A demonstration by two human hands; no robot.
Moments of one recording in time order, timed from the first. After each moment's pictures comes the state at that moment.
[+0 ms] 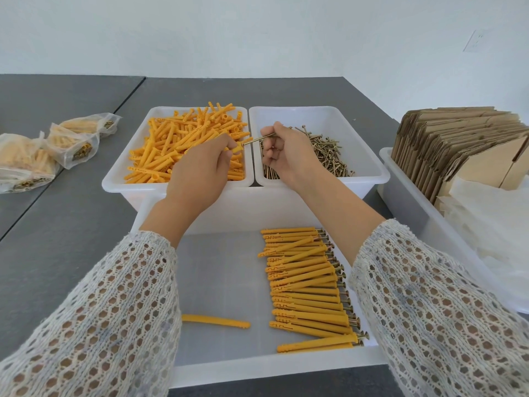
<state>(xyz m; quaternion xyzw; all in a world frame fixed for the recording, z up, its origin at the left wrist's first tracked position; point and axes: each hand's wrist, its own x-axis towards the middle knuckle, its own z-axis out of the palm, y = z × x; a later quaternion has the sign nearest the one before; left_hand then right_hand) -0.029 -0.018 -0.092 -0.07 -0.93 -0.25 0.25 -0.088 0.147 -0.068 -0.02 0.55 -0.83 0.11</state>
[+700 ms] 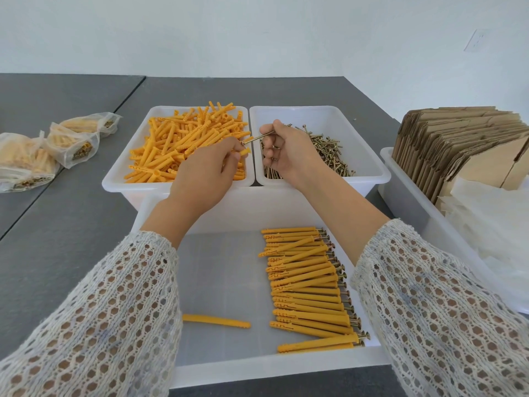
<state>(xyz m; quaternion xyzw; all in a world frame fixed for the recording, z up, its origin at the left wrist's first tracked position) -0.030 -0.014 -0.093 -0.10 -0.93 -0.26 0.23 -0.089 0.149 -0.068 -0.05 0.59 -0.80 0.12</state>
